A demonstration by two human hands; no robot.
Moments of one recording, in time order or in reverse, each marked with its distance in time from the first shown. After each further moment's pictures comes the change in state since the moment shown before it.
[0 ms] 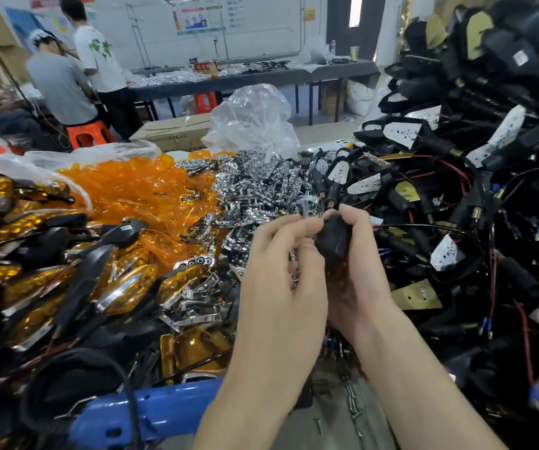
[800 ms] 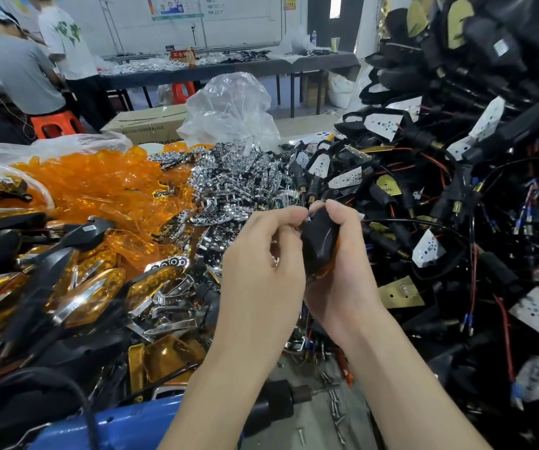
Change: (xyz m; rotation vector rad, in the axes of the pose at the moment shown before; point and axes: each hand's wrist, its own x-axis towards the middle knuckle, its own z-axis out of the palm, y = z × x) left_hand 0.028 -0.028 0.015 -0.004 0.023 0.068; right_hand 0.002 0.000 -0.006 -0.084 -0.078 -0.112
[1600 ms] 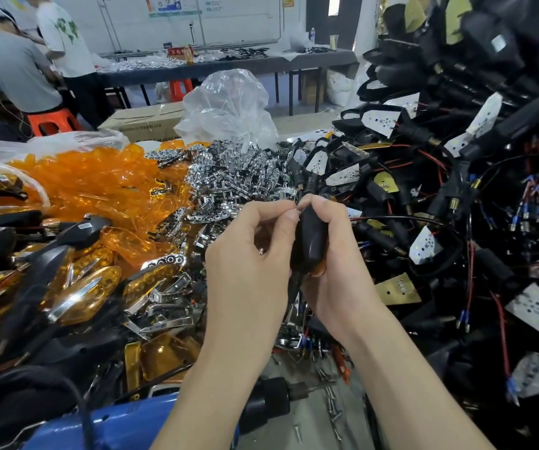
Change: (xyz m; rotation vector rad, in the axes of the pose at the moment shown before) left_hand 0.002 -0.003 -0.003 -0.083 0.070 -0.026; right_hand -0.008 -0.010 0.015 -0.131 0.071 -0.025
